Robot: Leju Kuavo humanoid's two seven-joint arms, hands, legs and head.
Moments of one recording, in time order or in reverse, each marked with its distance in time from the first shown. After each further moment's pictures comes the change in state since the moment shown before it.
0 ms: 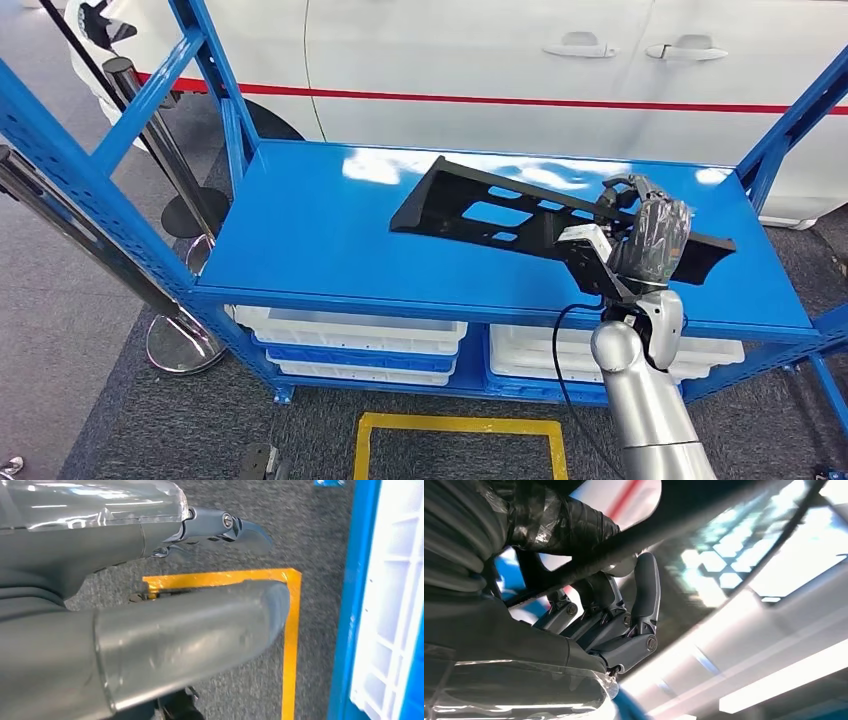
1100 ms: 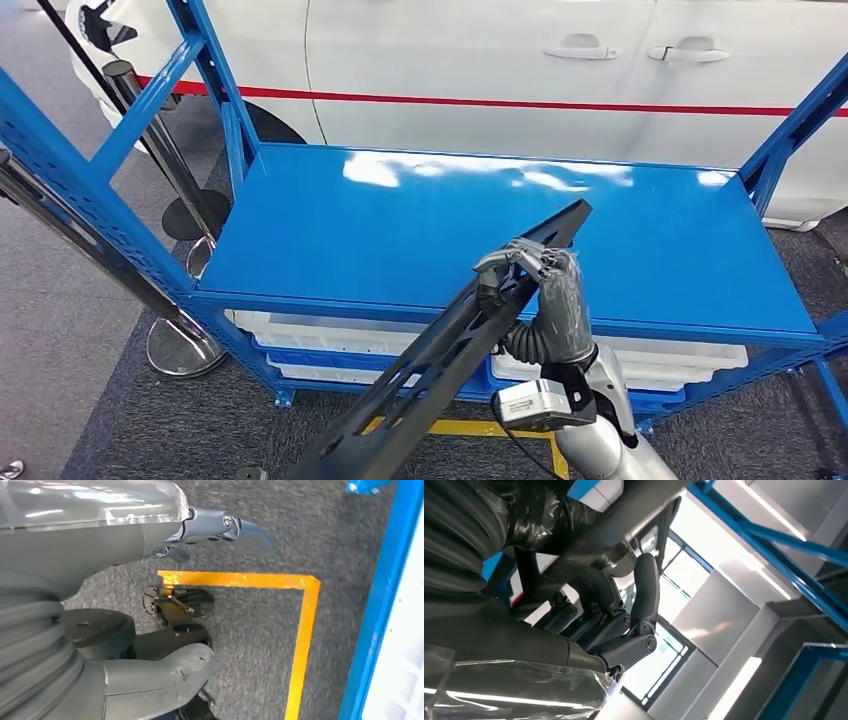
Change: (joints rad) left arm 0.055 -0.001 0.034 0.000 0.050 -0.005 -0.011; right arm 0.154 -0.121 0.477 -0.392 -0.292 0.151 -0.078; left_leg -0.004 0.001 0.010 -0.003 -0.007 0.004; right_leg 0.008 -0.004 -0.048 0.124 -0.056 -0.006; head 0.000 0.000
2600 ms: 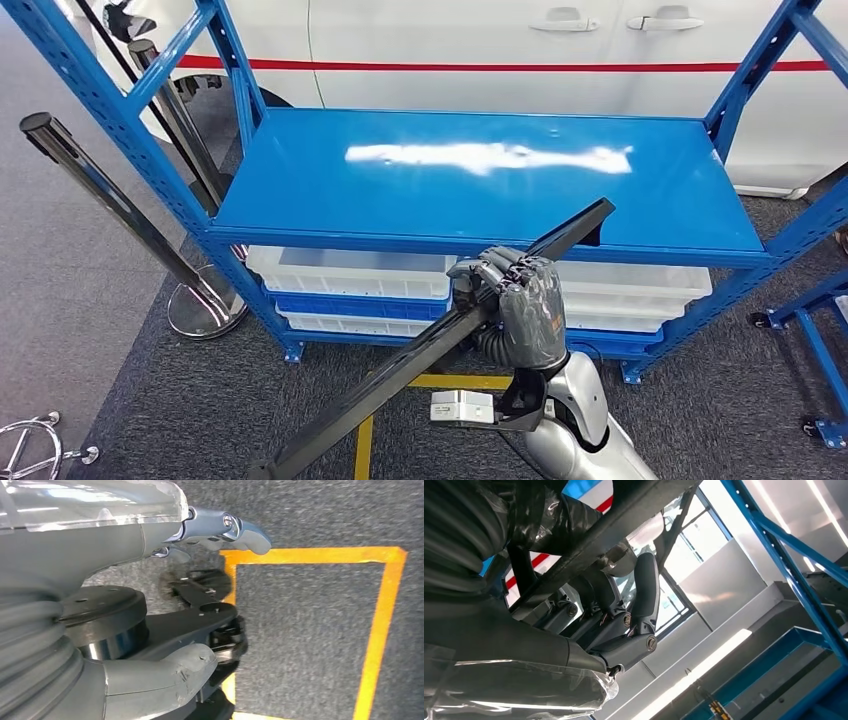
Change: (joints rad) left arm -0.034 -0.003 0.006 0.000 -0.025 -0.016 0.119; right arm -0.027 0.052 0.047 0.112 0.372 -0.163 0.095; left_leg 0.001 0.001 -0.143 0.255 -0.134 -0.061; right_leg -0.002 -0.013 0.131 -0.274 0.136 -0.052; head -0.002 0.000
